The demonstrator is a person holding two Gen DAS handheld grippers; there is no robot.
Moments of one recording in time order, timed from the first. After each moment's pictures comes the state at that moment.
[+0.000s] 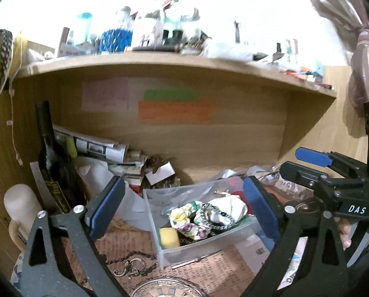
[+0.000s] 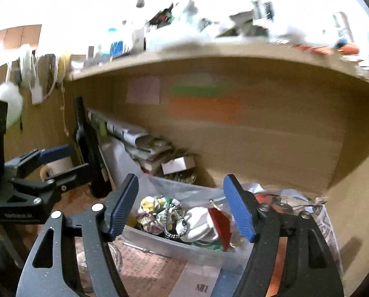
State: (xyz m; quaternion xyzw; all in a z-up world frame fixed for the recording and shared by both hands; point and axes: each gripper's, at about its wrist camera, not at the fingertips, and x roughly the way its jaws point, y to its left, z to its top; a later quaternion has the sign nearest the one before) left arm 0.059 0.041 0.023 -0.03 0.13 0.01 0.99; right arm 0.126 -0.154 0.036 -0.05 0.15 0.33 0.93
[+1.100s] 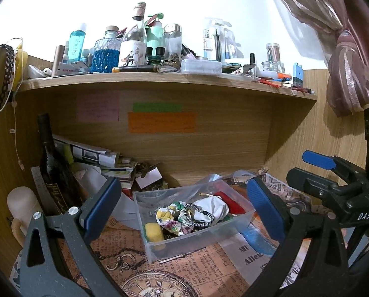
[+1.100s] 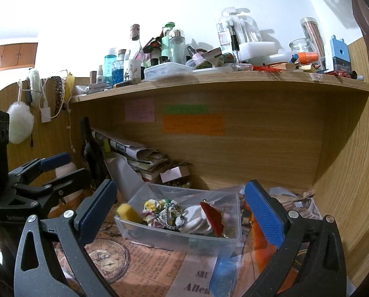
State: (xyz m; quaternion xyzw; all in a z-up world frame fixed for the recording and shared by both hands) left arm 0.028 0.020 0.030 -0.02 0.11 -0.01 0.99; right arm 0.087 -0.181 0.036 -0.02 0.12 0.32 0.94
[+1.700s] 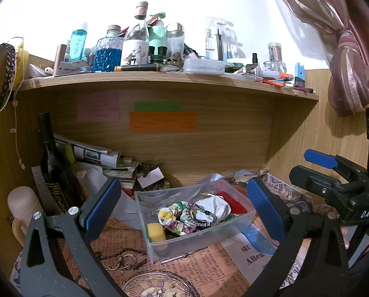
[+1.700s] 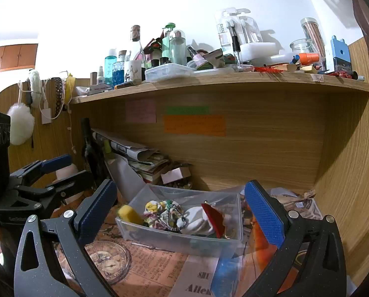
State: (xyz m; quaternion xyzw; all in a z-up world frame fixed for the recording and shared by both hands) left arm 0.028 0.022 0.029 -0.02 0.11 -0.01 0.99; right arm 0.088 -0.180 0.037 -0.02 0.12 0.32 0.94
